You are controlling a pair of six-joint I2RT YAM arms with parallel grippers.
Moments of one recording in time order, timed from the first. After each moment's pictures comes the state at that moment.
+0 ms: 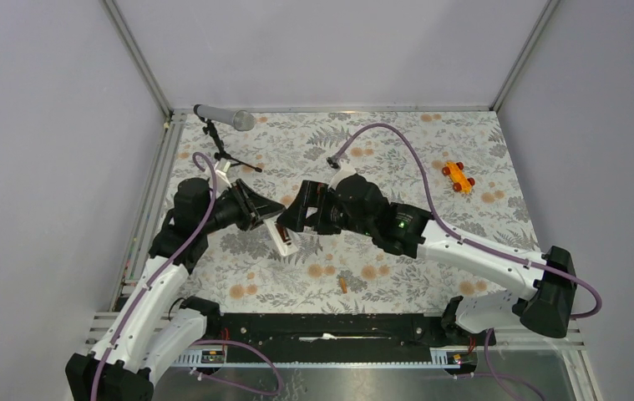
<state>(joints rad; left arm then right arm) -0.26 0.81 0.70 -0.30 0.62 -1.03 1.07 1.32 1.15 -0.25 0.05 0.89</state>
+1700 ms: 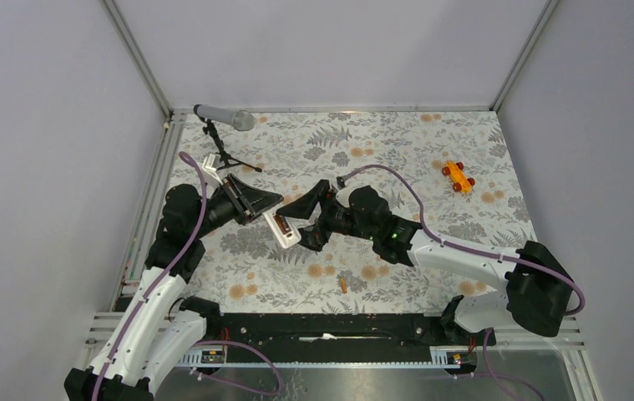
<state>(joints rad) -0.26 0.72 0.66 -0.08 0.60 -1.11 0.97 1.35 0.84 0.31 -0.24 1.70</state>
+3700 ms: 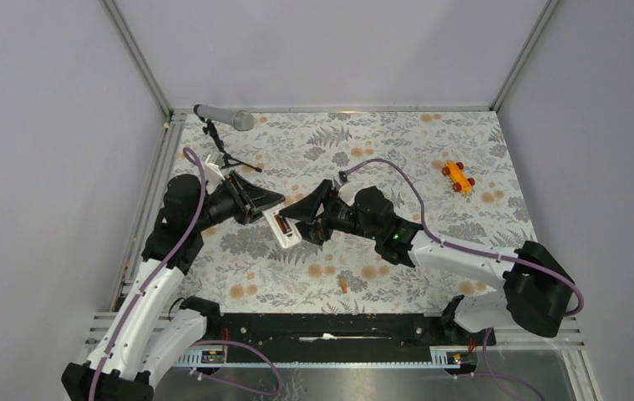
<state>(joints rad) -0.26 0.78 0.77 -0.25 0.64 -1.17 0.95 1.35 0.79 0.42 -0.25 1.58</state>
